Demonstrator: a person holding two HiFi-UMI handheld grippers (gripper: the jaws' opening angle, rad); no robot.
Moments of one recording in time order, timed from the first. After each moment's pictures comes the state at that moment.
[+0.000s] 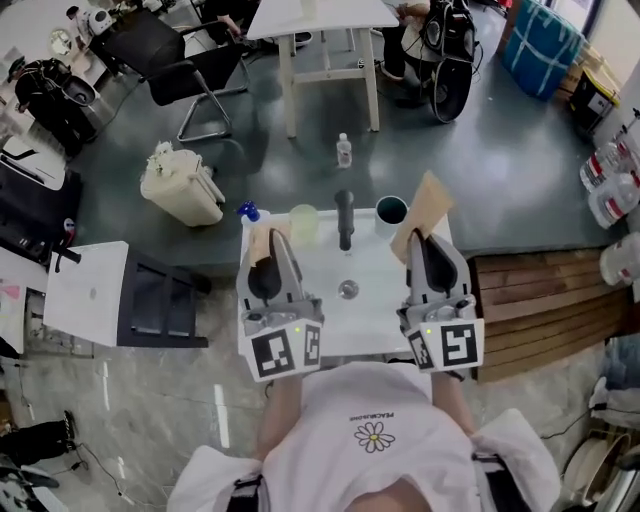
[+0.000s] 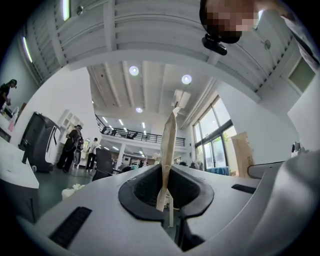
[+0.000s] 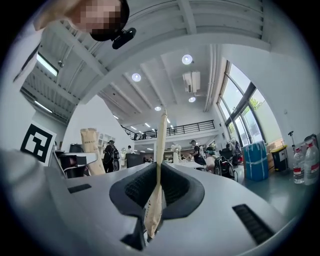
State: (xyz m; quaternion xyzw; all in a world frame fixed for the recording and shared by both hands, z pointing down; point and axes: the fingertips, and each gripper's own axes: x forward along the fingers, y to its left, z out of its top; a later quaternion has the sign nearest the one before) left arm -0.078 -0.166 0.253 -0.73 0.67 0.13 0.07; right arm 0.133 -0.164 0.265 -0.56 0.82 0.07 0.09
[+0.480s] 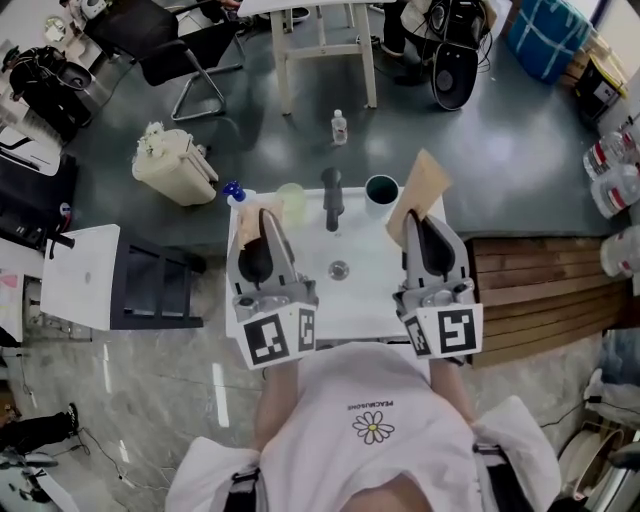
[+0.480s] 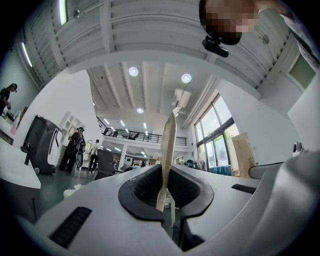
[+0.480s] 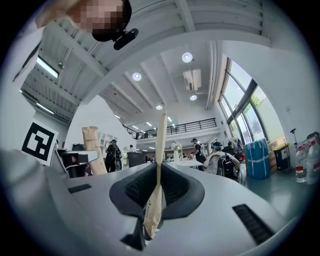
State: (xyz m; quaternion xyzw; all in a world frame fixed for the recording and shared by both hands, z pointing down) left arm -0.059 -0.170 0.260 -0.72 0.68 0.12 0.08; right arm 0.150 -0.171 0.278 -0.55 0.83 0.06 0.09
